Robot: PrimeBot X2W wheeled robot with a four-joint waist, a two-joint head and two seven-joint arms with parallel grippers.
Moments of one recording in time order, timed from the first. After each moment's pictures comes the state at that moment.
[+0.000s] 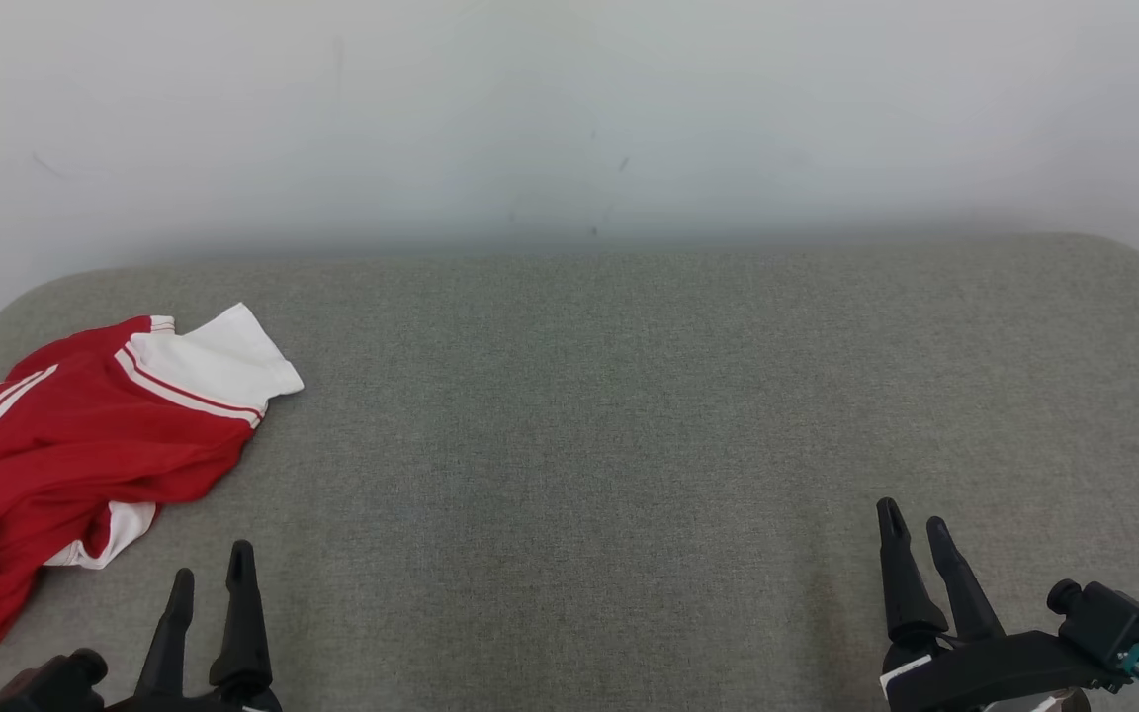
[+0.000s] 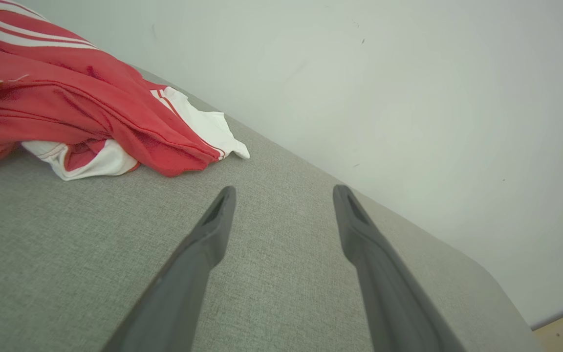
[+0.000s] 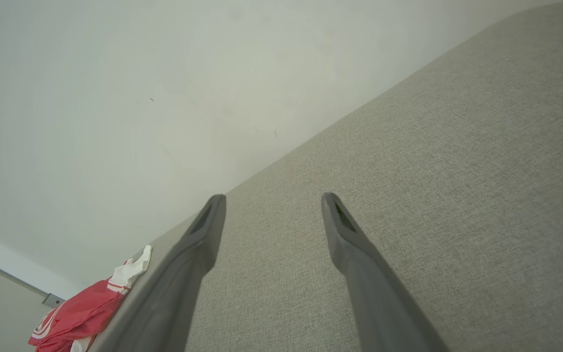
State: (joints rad) left arm -0.01 0.09 0.04 0.13 -0.68 -0.10 -0.10; right arm -0.05 -0.05 0.05 0.20 0.68 0.13 -0.10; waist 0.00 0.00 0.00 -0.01
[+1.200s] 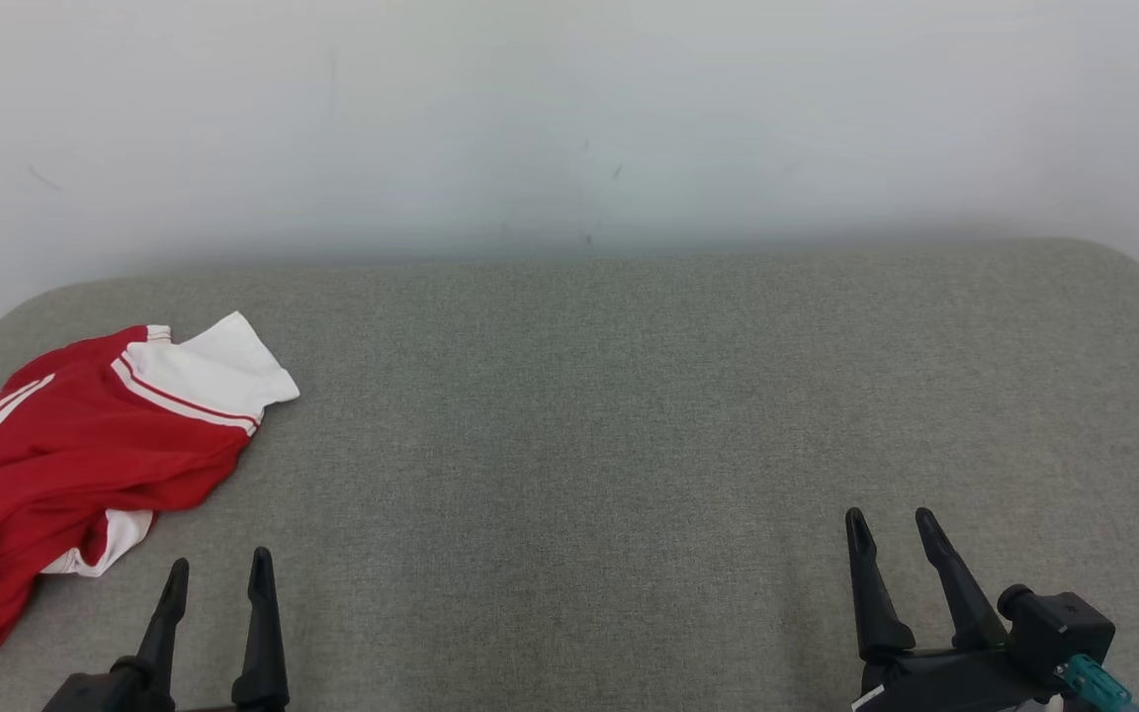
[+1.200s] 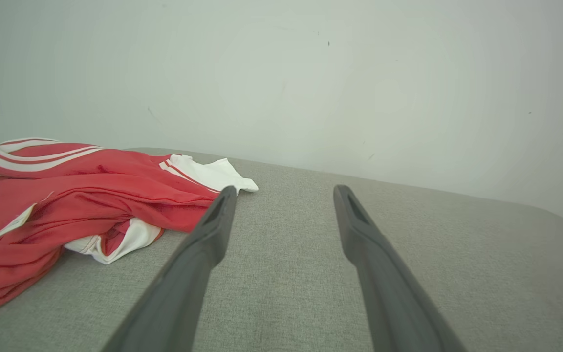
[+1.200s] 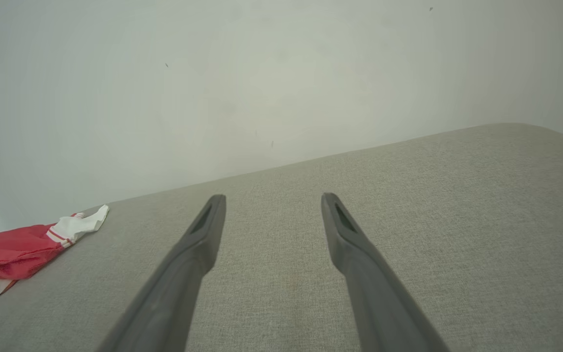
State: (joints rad) left arm 0.02 0.12 0.00 0.08 -0.33 -0.07 -0.19; right arm -0.04 -0.05 0.07 0.21 0.31 0.13 -0.19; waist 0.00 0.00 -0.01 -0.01
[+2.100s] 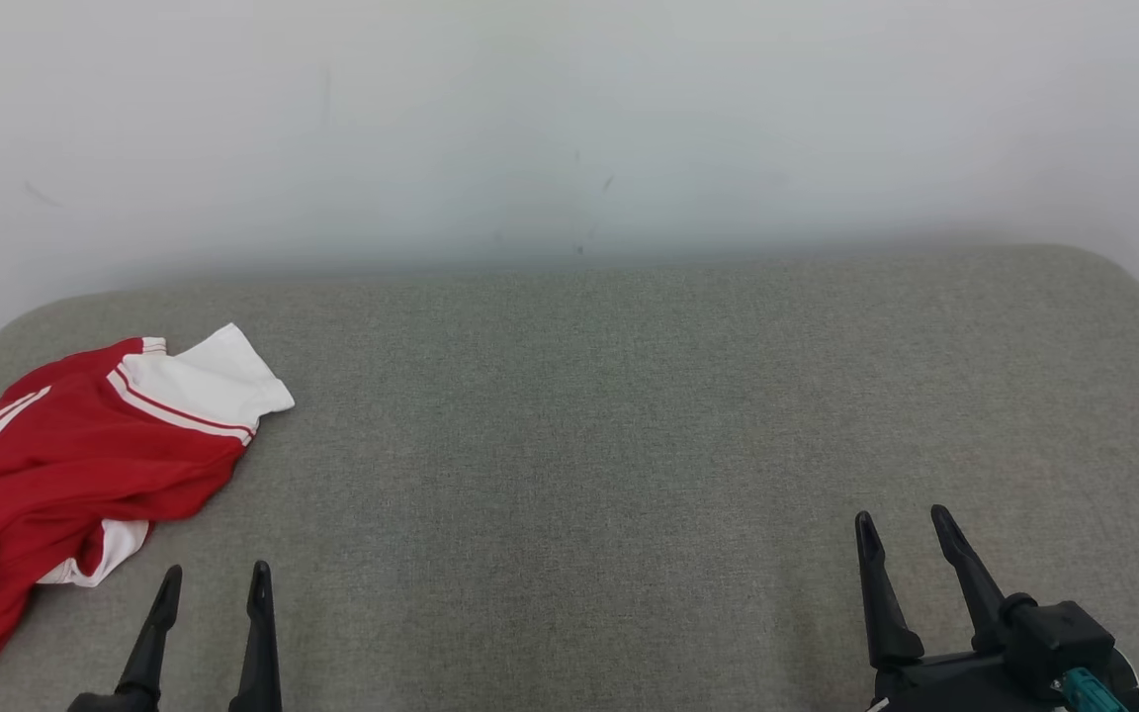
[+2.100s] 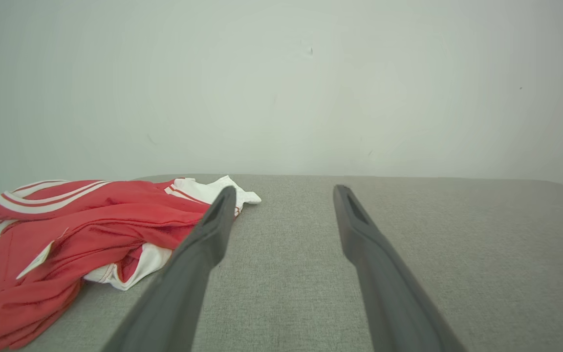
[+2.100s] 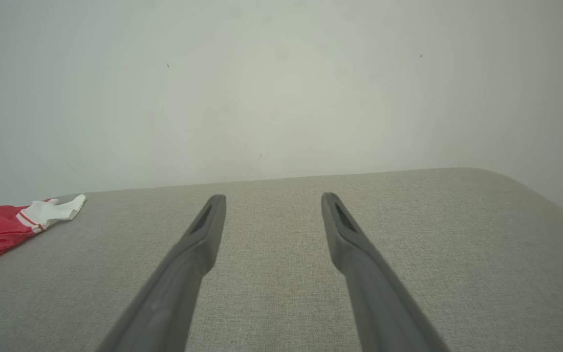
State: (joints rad) left arm 0.06 0.13 0.01 0.07 -0.21 -0.09 -0.23; right arm -0.02 -0.05 0.05 0.17 0.15 0.13 -0.21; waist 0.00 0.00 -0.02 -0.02
